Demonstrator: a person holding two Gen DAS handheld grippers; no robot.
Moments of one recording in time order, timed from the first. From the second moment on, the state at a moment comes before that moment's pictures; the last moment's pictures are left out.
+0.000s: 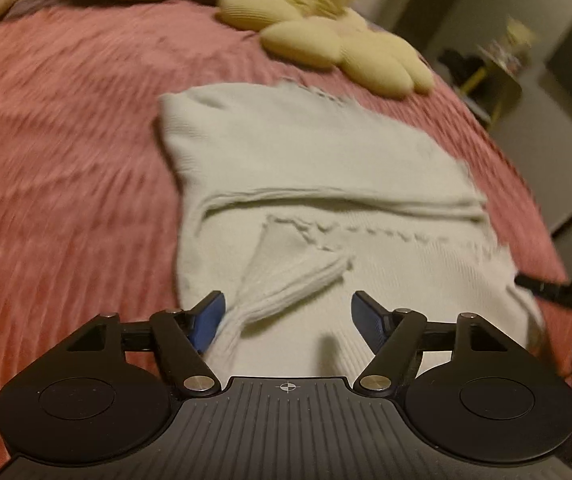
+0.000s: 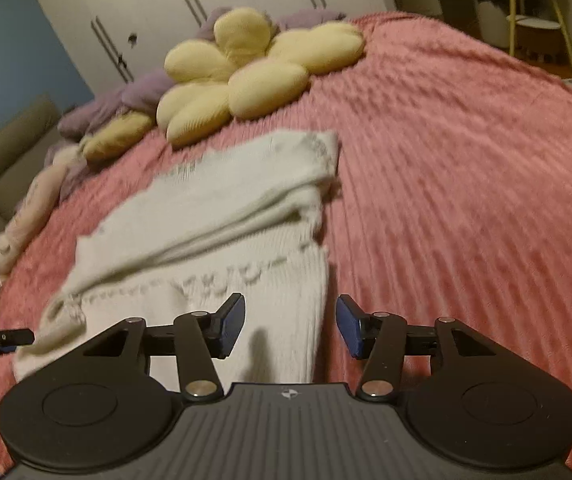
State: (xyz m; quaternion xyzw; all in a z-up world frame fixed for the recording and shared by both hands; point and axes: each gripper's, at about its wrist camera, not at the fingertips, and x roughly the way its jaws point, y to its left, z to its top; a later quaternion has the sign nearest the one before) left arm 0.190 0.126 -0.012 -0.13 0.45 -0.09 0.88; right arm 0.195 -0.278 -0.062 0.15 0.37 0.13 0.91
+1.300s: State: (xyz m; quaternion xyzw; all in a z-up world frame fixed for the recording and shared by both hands) left arm 0.215 0.124 0.031 -0.08 0.40 -0.05 0.91; right arm 0.200 -0.236 -0.027 0.02 0.32 0.14 0.94
